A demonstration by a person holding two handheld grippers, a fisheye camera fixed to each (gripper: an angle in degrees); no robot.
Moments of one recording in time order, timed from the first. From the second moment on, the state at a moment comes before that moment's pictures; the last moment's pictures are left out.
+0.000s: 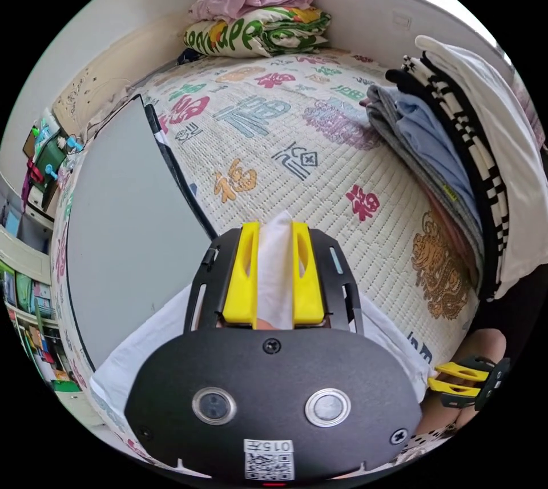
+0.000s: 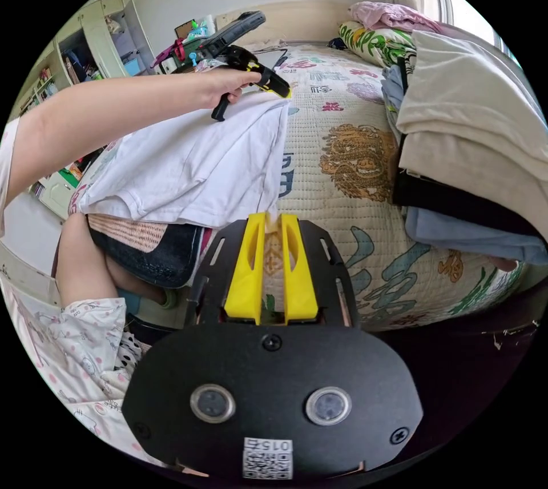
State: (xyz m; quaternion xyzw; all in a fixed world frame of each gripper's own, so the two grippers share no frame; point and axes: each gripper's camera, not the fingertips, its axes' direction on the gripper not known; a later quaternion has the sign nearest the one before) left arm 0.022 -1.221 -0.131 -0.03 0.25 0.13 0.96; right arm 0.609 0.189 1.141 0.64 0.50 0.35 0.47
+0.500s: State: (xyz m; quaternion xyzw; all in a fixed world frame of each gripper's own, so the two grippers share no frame) left arm 0.060 -1.123 -0.072 -0.01 0.26 0.15 0.95; right arm 0.697 0.164 1.144 0.65 0.51 0.36 0.44
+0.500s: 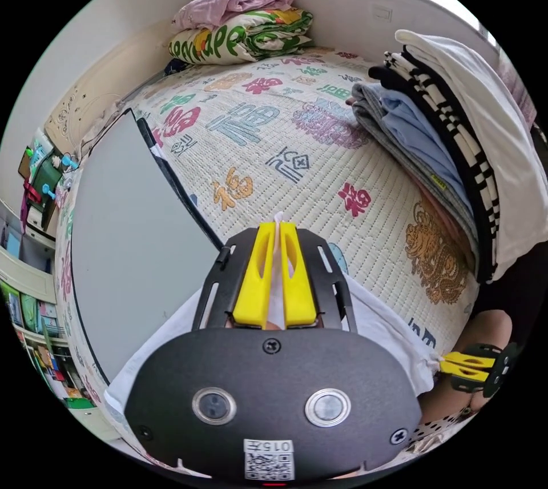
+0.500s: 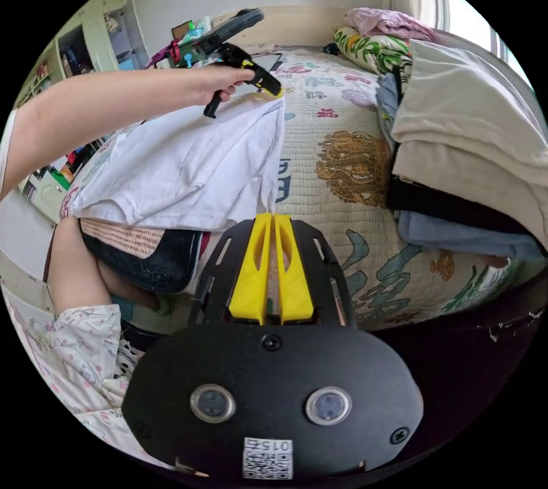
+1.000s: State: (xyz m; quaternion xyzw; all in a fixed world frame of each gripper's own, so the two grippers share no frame) left arm -0.059 -1.011 -0.083 0.14 0.48 0.00 0.87; right arm 0.657 0.255 1.226 0.74 0.53 0.34 0.23
